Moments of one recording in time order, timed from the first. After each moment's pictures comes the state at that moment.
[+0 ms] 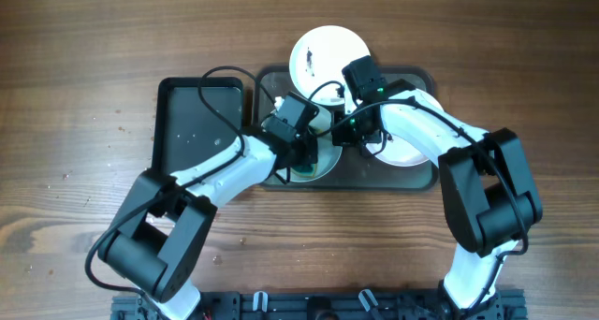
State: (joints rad) left arm -0.60 1.80 1.01 -0.34 0.03 -0.60; right arm 0.41 1.98 1.26 -0.65 -0.25 0.36
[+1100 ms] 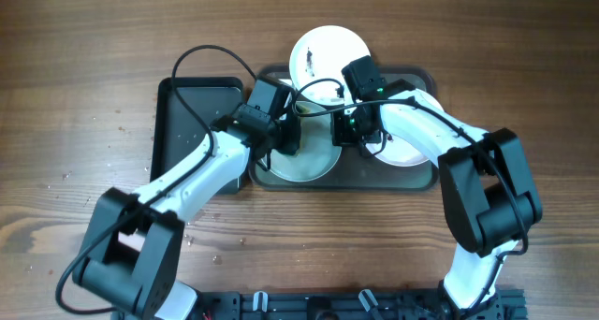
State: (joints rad) left arm -0.48 1.70 1.02 -0.36 0.10 -0.36; right arm 0.41 1.98 1.26 -0.65 -0.25 0.36
